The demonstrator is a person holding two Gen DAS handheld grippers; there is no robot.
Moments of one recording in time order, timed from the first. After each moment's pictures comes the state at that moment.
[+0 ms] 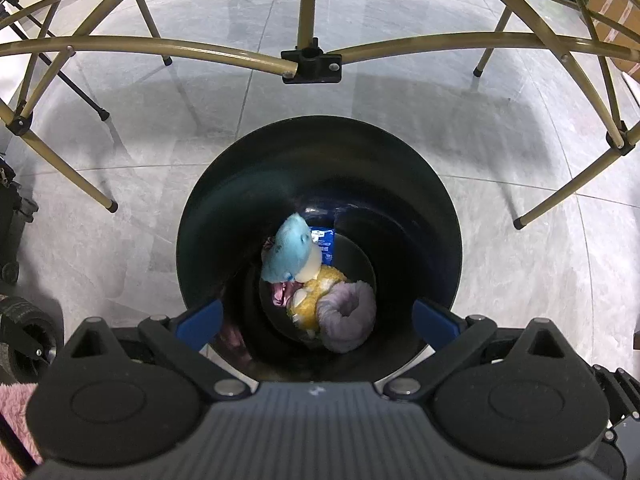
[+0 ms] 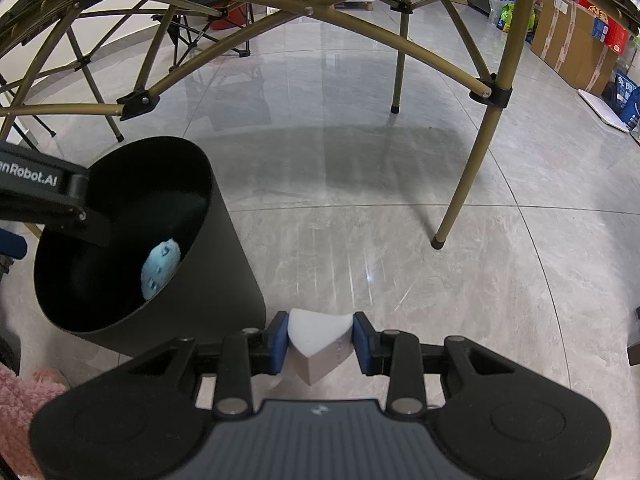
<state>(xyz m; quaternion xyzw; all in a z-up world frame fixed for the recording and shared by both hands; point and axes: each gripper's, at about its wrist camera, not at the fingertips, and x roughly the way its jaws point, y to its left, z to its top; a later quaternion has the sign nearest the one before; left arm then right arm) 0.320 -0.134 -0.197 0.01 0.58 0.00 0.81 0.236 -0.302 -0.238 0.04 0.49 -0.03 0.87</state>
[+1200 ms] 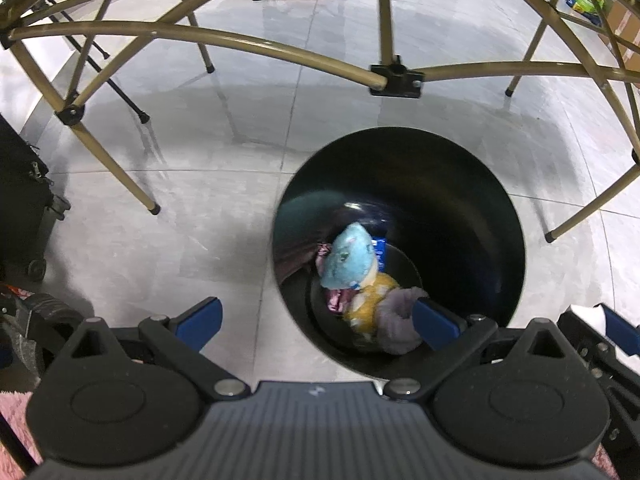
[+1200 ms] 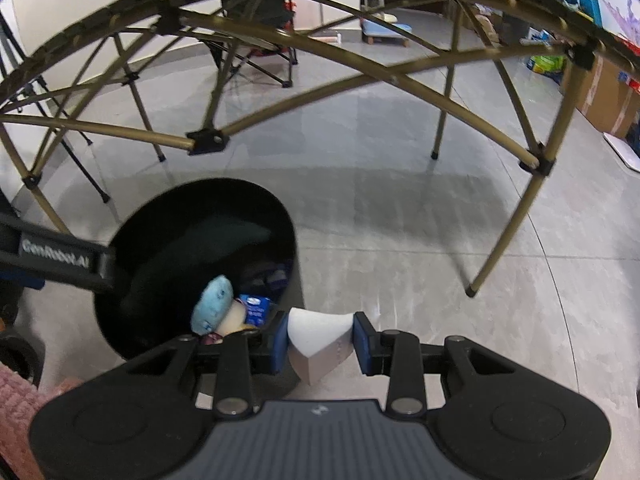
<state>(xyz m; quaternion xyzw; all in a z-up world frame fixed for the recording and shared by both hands) 0.304 -0.072 -0.189 0.01 0.56 0.03 0.83 0.248 -0.253 -0.198 0.02 0.45 0.02 0.89</state>
